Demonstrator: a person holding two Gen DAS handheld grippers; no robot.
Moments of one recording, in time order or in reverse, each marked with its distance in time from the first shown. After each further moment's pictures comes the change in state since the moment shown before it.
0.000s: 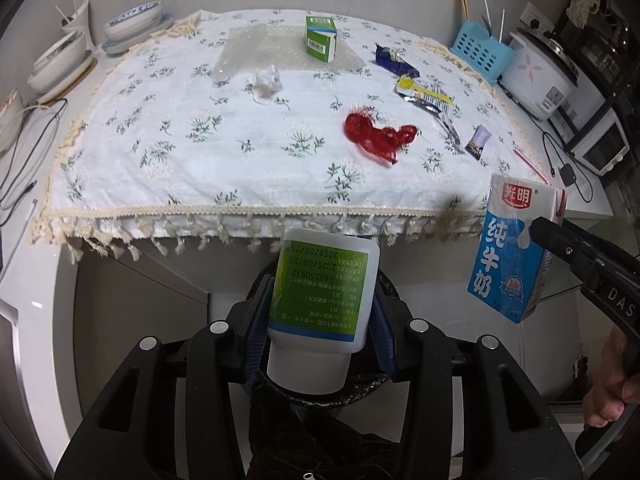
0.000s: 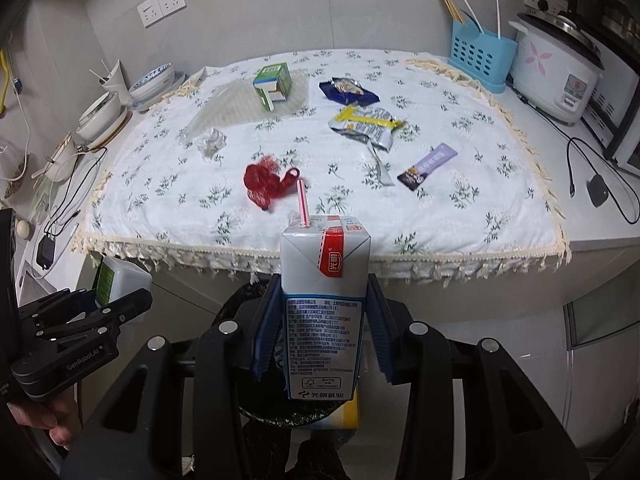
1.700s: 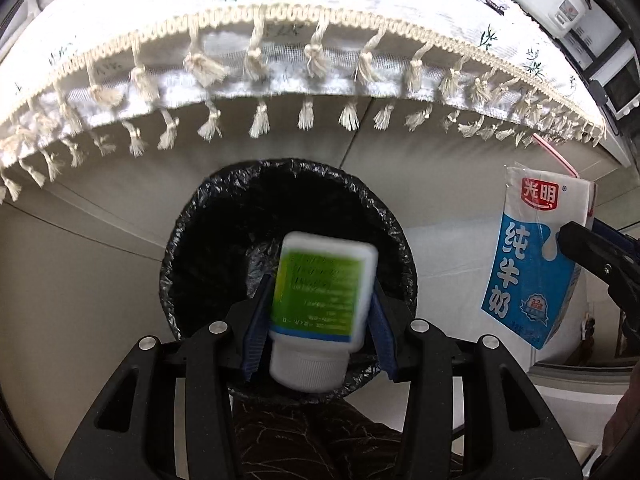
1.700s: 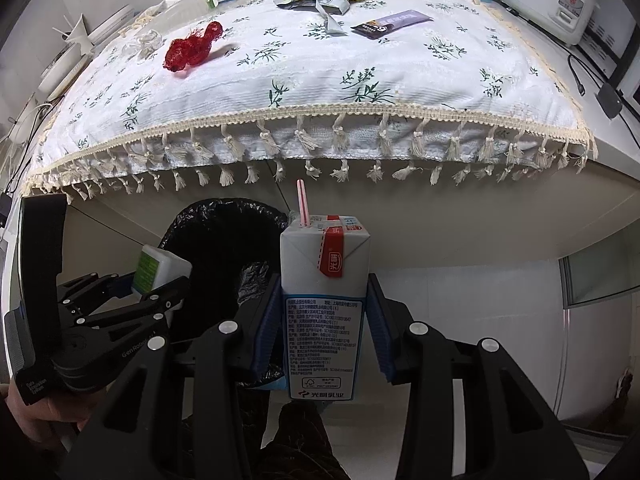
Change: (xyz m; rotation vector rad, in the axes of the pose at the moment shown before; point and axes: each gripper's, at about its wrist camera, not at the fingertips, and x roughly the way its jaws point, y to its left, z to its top) left arm 0.146 -0.045 -0.060 0.077 0.173 -0.005; right arm 0.085 -0.046 -0.079 0.030 0.169 -0.047
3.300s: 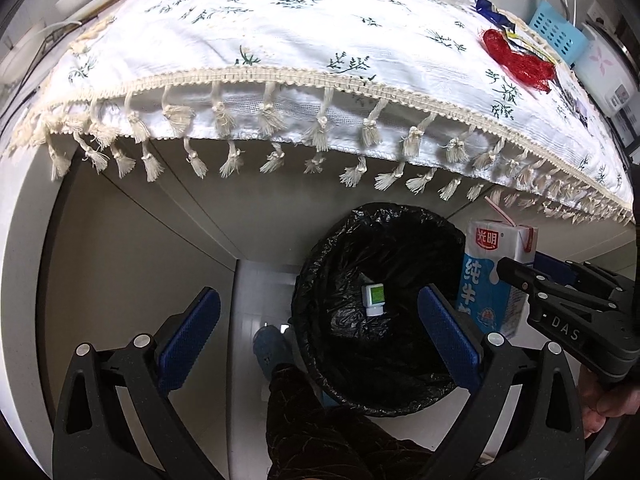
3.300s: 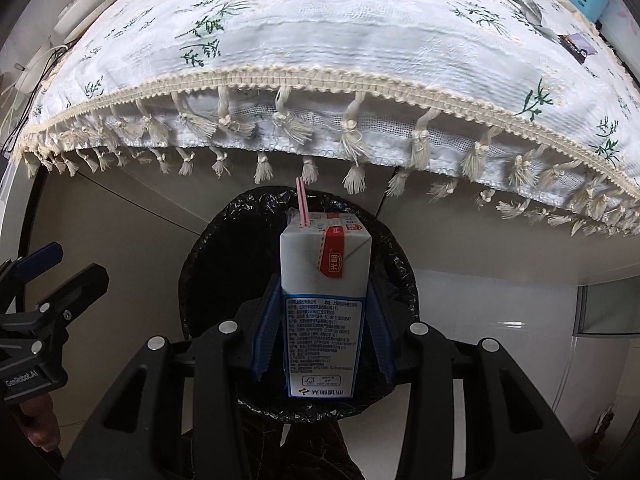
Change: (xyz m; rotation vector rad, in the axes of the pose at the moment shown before) left arm -0.050 0.130 -0.008 -0.192 -0.099 0.100; right arm 0.083 0.119 0.030 -0.140 0.105 0.046
